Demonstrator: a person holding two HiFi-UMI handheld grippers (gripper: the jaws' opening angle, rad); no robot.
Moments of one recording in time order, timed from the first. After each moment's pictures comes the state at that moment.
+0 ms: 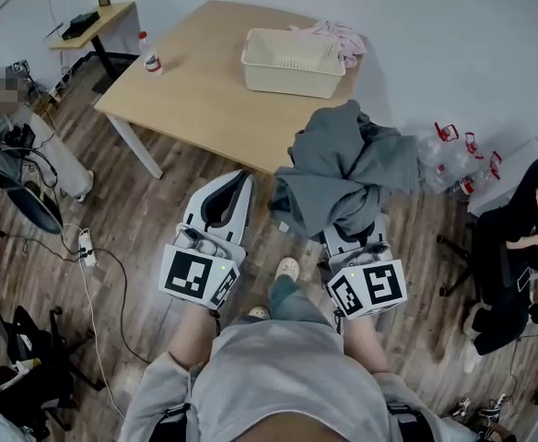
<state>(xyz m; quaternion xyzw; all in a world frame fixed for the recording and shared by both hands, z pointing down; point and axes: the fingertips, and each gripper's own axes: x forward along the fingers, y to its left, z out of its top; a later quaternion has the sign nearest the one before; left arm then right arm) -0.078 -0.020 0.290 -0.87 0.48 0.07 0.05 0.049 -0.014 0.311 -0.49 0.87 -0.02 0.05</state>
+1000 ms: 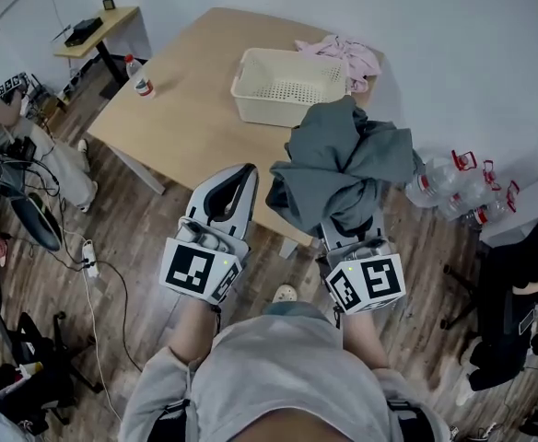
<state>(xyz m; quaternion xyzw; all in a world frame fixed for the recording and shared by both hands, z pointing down) -0.031 -0.193 0.282 -0.86 0.50 0.05 0.06 0.086 -0.197 0.315 -0.46 0.89 -0.03 0.06</state>
